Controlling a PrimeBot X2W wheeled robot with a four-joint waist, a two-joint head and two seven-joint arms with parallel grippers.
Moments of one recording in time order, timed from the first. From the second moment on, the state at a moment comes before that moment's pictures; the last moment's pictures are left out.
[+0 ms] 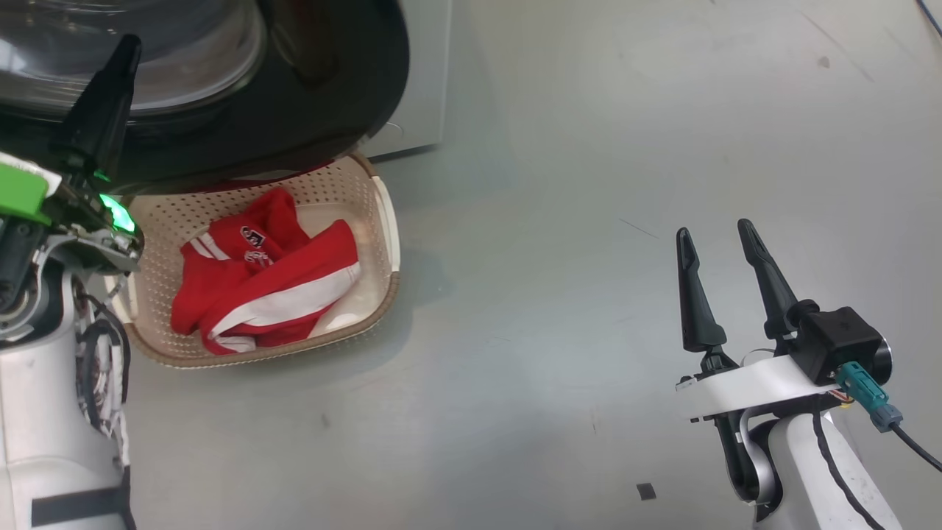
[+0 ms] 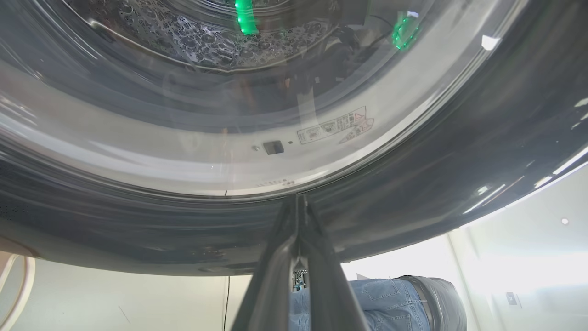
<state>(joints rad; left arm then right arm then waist) -0.65 0.08 0.16 0.26 -1.60 -0.12 0.53 -0.14 -0.06 0.22 0.06 0.28 -0.05 -0.25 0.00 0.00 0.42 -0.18</state>
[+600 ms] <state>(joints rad) -0.34 0.04 0.21 0.14 -1.61 -0.12 0.46 -0.13 -0.09 0.20 0.10 0.26 -0.04 -0.25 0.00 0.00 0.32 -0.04</state>
